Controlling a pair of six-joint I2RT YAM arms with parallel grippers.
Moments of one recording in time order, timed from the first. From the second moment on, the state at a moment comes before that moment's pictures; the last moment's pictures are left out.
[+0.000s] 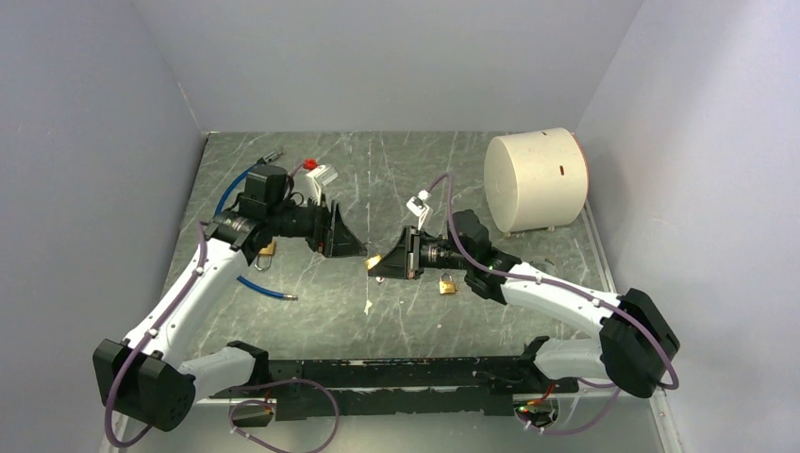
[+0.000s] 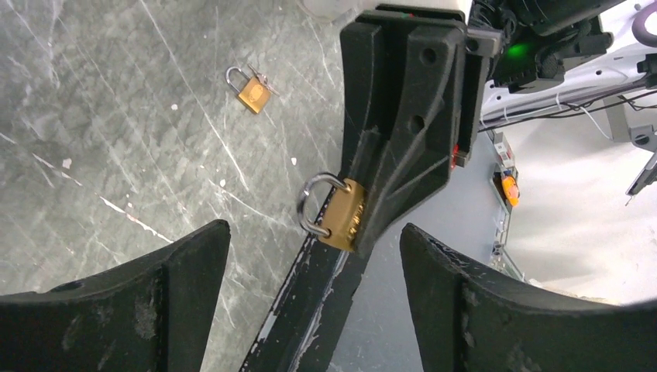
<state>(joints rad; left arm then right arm) -0.35 1.13 1.05 -0.56 0.92 -0.25 0.79 1.24 0.69 0.36 -0.61 0.94</state>
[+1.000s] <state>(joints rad) -0.35 1.23 1.05 -0.44 1.13 -0.22 0.80 1.22 0.68 0.42 -0.66 0.96</state>
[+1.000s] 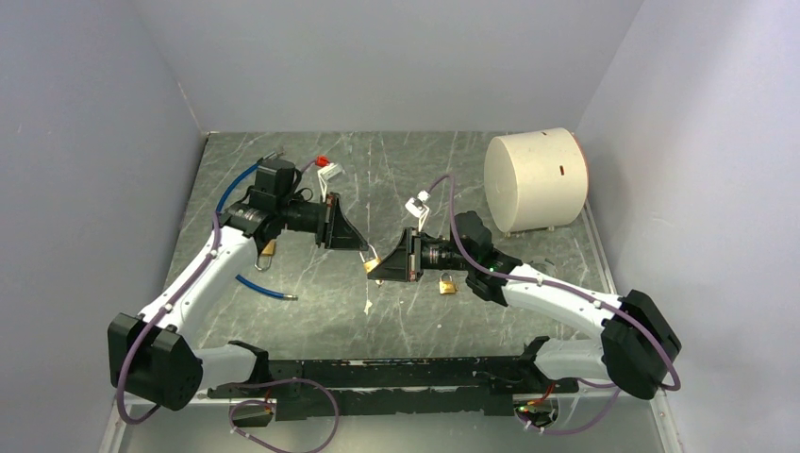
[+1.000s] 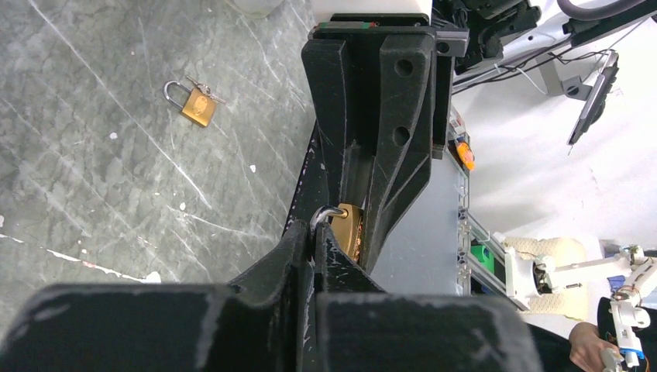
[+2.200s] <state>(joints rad) -0.30 0.98 0.54 0.11 0.89 -0.62 0.75 1.55 0.79 0.42 -0.88 1.03</state>
